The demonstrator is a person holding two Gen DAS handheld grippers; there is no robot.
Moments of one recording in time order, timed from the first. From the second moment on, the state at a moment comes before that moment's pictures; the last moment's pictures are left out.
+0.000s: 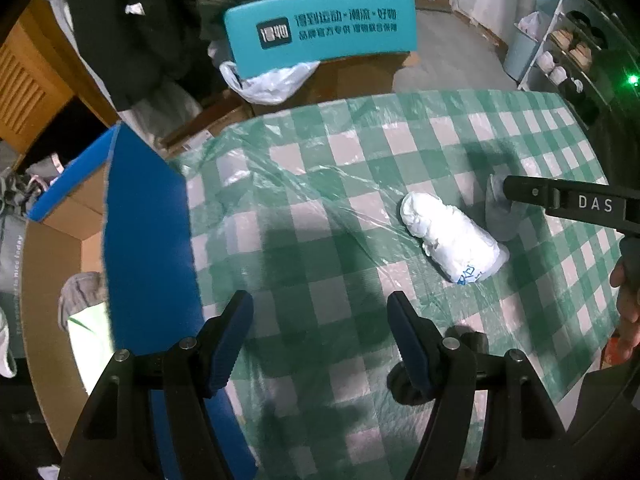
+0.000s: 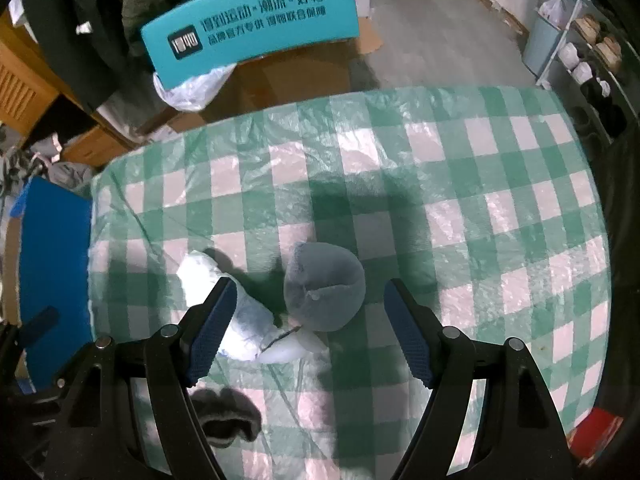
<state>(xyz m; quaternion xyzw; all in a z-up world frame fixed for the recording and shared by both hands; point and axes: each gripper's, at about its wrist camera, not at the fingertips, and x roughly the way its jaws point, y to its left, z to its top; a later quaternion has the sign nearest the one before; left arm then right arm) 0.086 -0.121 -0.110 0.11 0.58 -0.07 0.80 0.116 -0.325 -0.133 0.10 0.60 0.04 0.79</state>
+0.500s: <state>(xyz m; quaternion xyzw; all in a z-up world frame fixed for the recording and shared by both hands) 0.098 -0.128 -0.139 0.10 0.61 -0.08 0.78 0.135 -0.319 -0.176 0.08 0.64 0.03 0.77</state>
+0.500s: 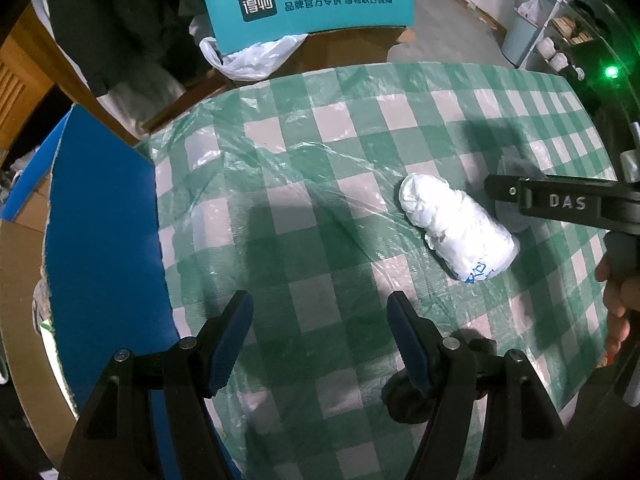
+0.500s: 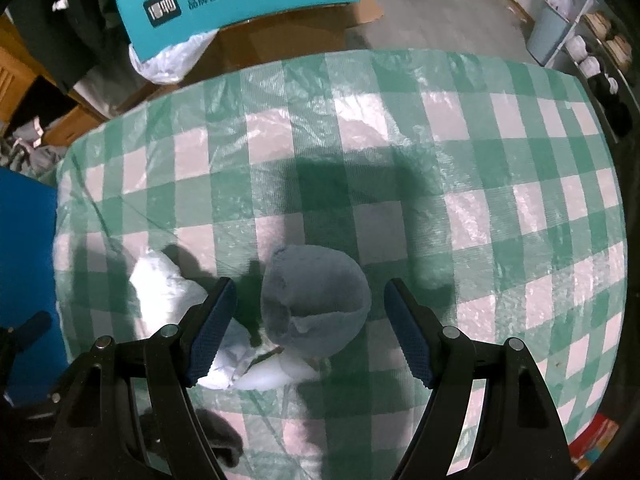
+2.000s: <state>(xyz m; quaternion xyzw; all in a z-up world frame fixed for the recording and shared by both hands) 0.032 -0.179 -0.155 0.13 0.65 -0.20 0.72 0.047 -0.334 -0.130 0.07 0.62 0.06 0.78</state>
